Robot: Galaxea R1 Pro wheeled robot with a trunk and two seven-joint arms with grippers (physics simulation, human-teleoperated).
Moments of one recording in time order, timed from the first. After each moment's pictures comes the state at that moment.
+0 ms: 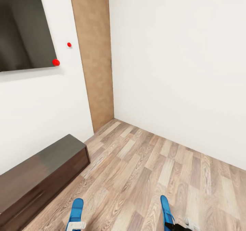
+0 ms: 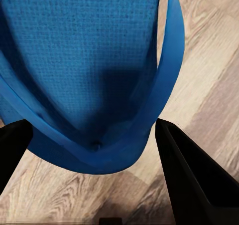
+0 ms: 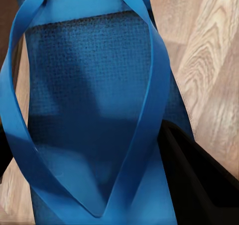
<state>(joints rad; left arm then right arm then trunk) -0.42 0.03 -0.11 -0.06 0.13 -0.17 -0.04 -0.48 -0.21 0.14 0.00 -0.58 0.09 0.68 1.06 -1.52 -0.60</state>
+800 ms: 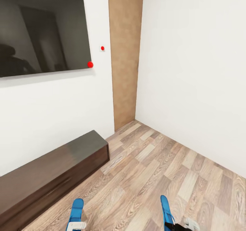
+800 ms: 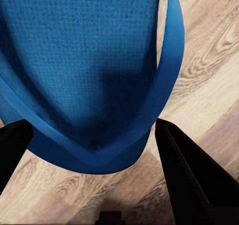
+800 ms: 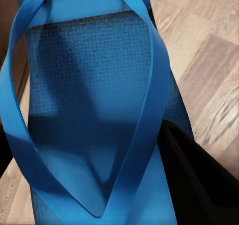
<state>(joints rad) -0.42 0.03 -0.12 -0.06 0.13 -0.17 -0.04 -0.48 -0.21 0.14 0.00 -0.58 0.09 0.68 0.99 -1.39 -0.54</state>
